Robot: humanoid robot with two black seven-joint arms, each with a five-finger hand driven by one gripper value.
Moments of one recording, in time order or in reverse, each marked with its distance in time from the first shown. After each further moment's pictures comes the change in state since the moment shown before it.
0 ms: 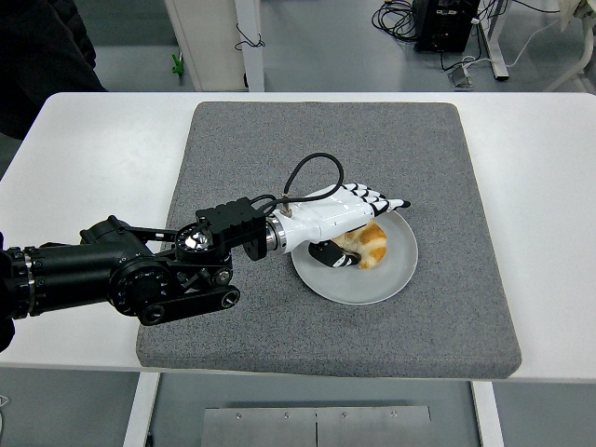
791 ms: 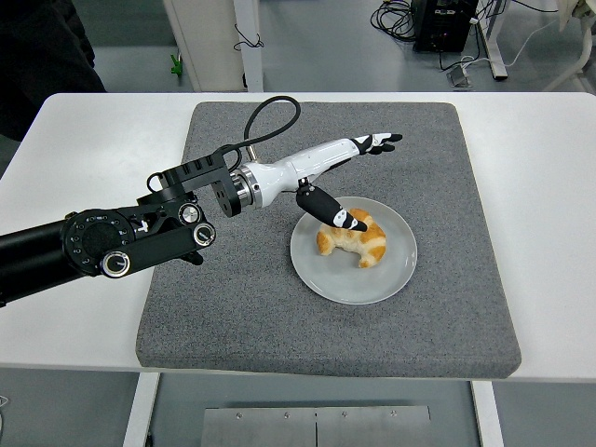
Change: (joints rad) left arm 0.047 0.113 -0.294 -0.052 -0.472 -0.227 -0.134; right arm 0.001 0.000 0.000 0.000 0.000 0.000 0.000
